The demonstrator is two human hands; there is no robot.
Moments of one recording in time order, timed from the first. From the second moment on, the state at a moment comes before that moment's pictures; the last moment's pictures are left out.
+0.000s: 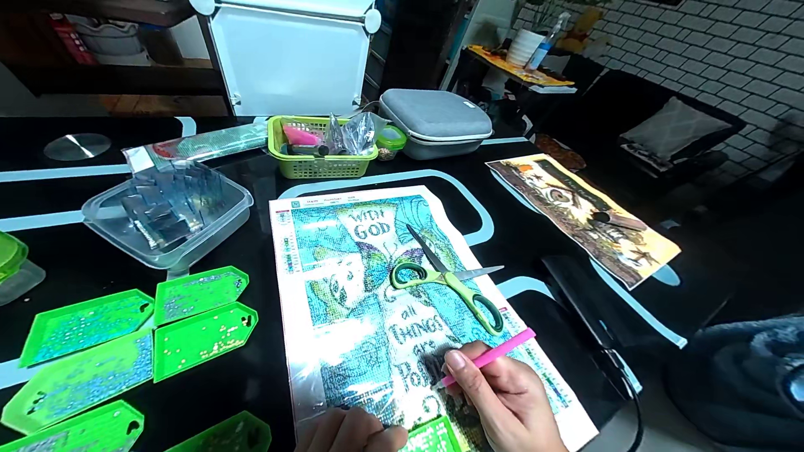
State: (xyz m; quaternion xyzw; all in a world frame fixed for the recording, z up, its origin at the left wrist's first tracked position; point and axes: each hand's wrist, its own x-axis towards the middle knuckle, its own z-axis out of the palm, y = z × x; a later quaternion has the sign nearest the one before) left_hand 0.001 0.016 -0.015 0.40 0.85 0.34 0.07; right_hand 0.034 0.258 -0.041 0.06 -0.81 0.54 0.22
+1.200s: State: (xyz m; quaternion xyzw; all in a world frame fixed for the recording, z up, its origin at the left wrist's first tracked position) left_hand 0.003 0.017 -0.019 0.40 0.85 0.35 0.05; right_hand 0.045 0.227 -0.032 0.16 -0.85 0.47 0.18
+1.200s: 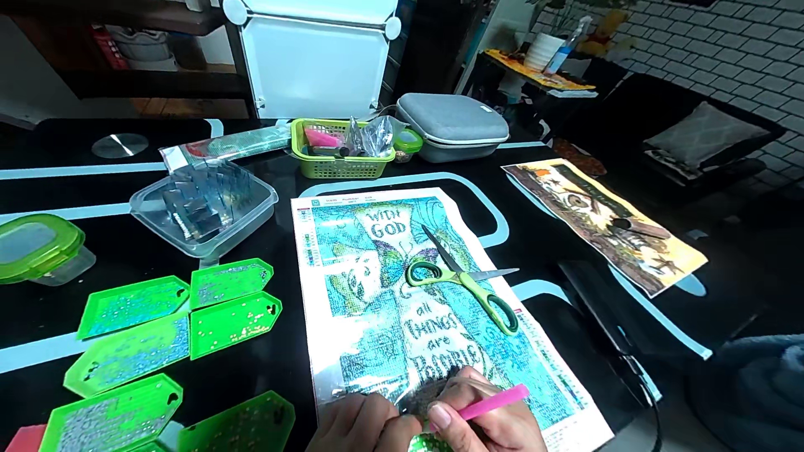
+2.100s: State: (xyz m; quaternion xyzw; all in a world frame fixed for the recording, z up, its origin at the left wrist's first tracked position) left_hand 0.001 0.016 -0.014 0.39 0.85 0.35 0.08; right_hand 0.032 0.259 -0.042 0.07 -0.82 0.52 0.23
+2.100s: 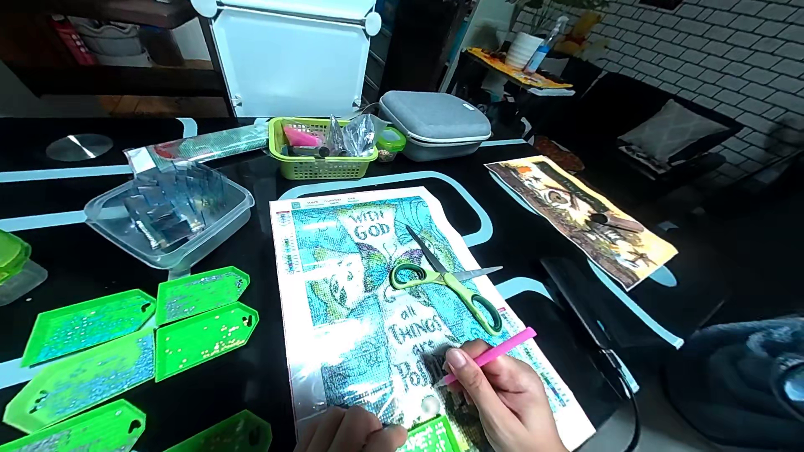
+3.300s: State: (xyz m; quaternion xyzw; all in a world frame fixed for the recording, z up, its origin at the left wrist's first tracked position) left_hand 0.001 0.016 -0.016 0.39 0.85 0.35 0.07; right_hand 0.054 0.248 -0.035 0.12 -0.83 0.51 0.18
